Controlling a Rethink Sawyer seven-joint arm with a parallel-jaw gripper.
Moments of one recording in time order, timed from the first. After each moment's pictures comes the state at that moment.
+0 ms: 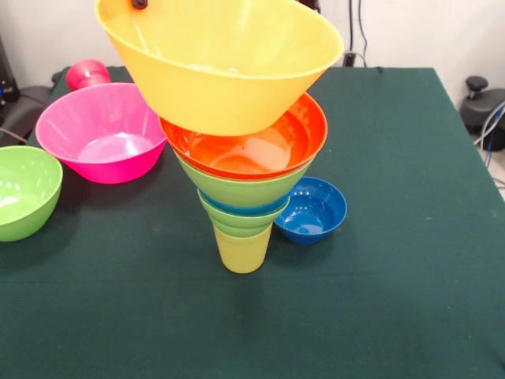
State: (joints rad) arm -1.07 -1.07 0.84 2.03 -0.47 0.14 2.76
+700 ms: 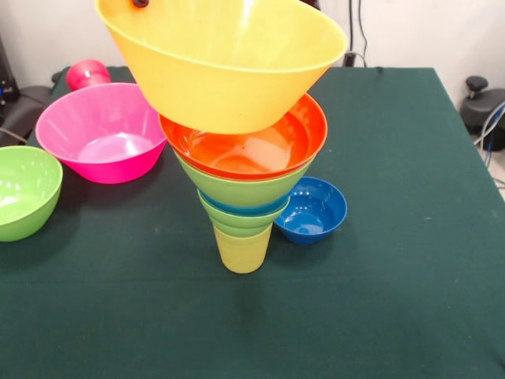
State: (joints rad) arm -1.07 -1.07 0.84 2.03 -0.47 0.12 2.76
